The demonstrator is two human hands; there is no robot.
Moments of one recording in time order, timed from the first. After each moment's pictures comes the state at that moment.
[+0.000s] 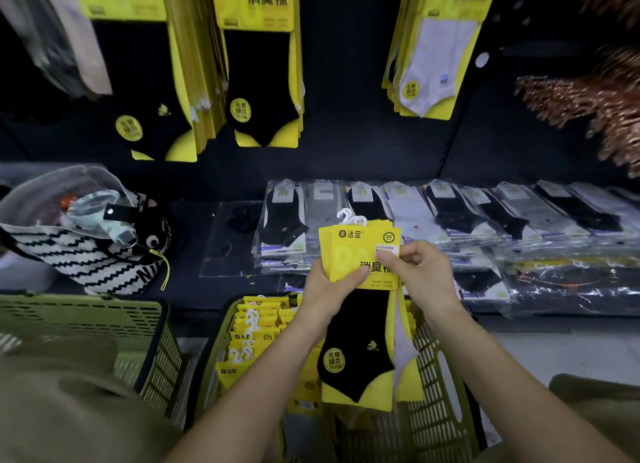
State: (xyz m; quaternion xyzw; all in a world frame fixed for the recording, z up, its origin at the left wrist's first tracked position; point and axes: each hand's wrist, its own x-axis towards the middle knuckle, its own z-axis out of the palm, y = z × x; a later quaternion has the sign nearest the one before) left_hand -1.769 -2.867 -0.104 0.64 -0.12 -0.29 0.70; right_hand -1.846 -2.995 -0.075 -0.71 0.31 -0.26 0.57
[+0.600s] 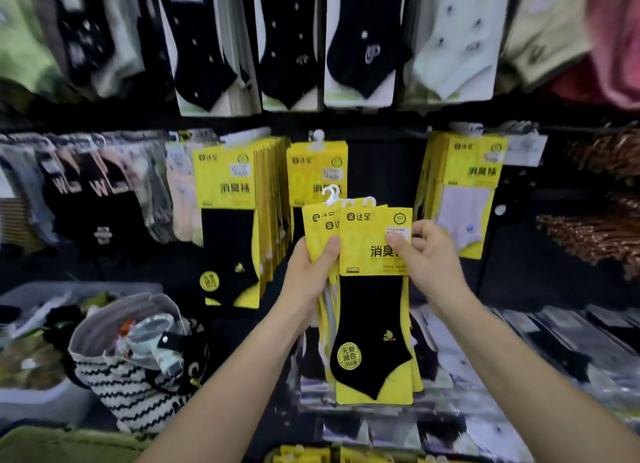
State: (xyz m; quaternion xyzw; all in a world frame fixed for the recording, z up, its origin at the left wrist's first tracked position) left_hand -1.645 -2.845 0.088 0.60 -0.27 -0.11 0.75; right_hand -1.731 -2.989 0.110 -0.72 0.13 -0.36 0.58
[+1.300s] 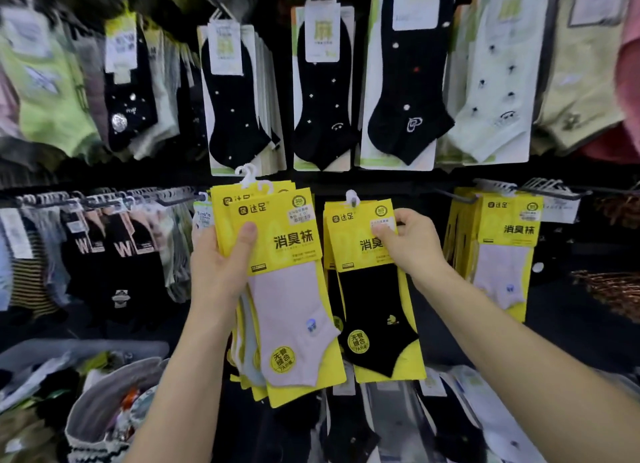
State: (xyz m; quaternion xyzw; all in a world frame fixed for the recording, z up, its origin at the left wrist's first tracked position) left_hand -1.559 -2.742 0.181 0.62 -0.21 0.18 0.74; right_hand -1.627 -2.968 0.195 -0.77 0.13 -0.39 0.48
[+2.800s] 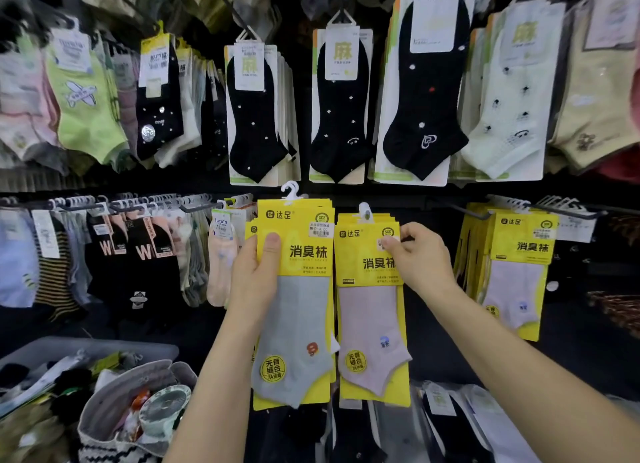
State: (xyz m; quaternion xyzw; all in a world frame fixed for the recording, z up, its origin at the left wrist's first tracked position) left_hand -1.558 -2.759 0.177 0.63 -0.26 0.17 0.71; right_hand -1.626 -2.966 0.190 -0.81 0.16 -0.41 0.39
